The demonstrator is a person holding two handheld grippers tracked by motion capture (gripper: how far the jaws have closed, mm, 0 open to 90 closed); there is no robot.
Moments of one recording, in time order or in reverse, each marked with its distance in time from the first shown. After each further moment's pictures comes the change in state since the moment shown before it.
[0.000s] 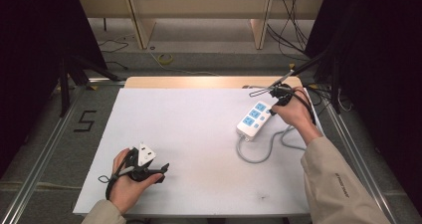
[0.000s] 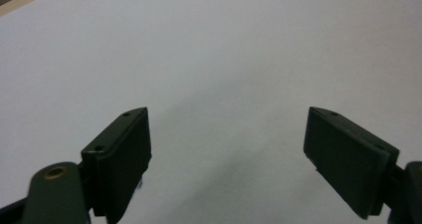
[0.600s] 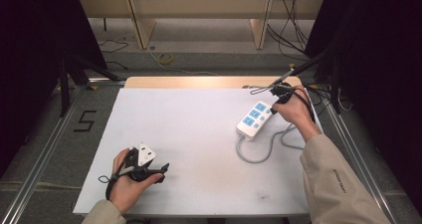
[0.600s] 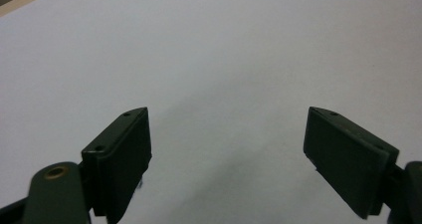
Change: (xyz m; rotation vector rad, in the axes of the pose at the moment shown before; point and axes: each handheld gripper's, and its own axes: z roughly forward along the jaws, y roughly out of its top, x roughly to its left) left arm 0.000 0.000 0.000 -0.001 0.001 -0.002; right arm -0.010 0.005 0.008 0.020 -0.007 0.035
